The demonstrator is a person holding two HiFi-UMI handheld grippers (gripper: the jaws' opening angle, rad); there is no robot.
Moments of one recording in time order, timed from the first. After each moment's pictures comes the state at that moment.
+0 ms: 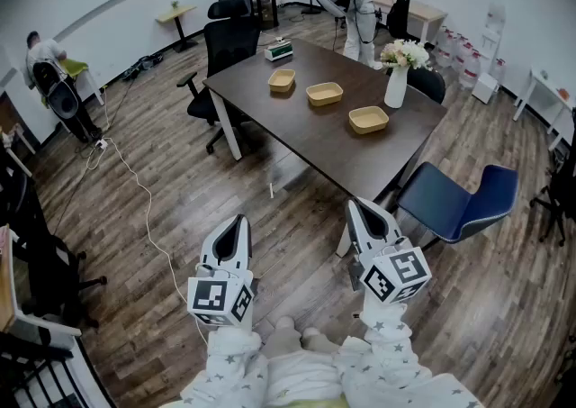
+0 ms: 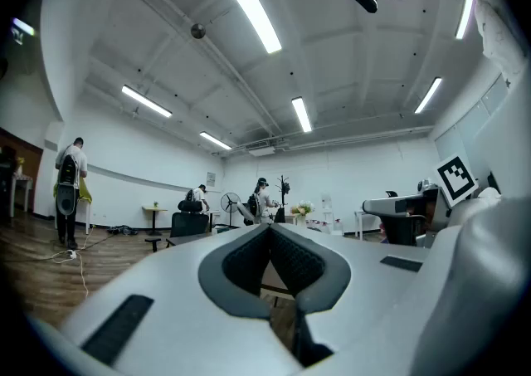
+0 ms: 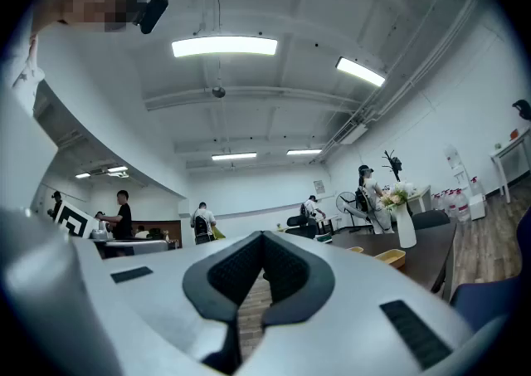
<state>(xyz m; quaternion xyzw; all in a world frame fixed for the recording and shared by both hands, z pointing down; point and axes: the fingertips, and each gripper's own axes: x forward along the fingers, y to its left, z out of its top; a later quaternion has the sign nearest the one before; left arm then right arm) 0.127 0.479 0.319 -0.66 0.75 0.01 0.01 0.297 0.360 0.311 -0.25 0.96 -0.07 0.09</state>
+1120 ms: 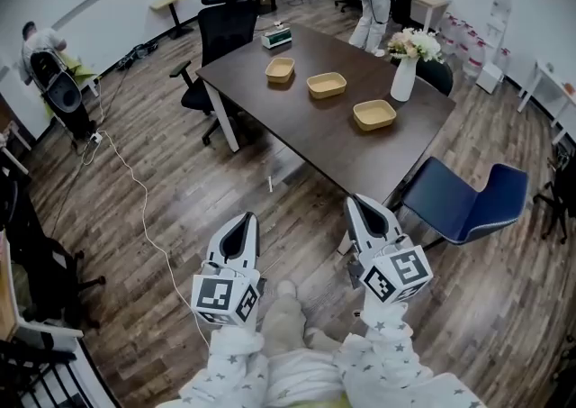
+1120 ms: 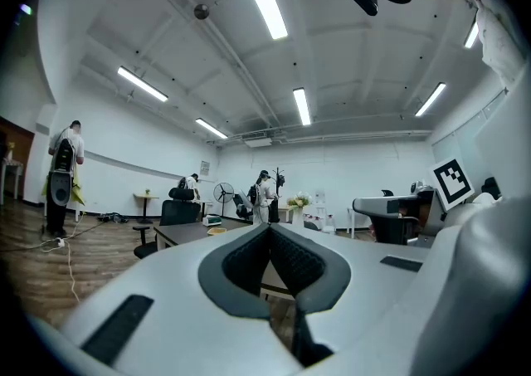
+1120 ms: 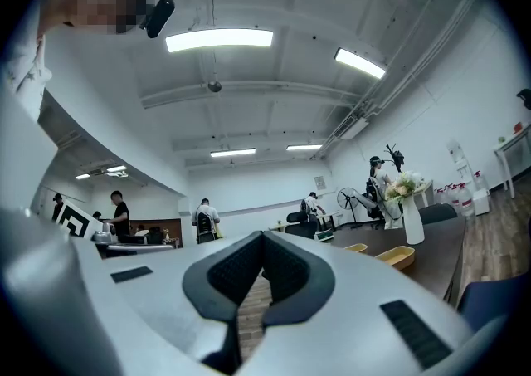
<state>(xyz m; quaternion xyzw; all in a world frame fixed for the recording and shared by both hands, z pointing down) 0.106 0.416 0.342 -0.68 0.74 0.01 -0.02 0.256 0.310 0.327 -0.24 0.96 -0.08 0.08</state>
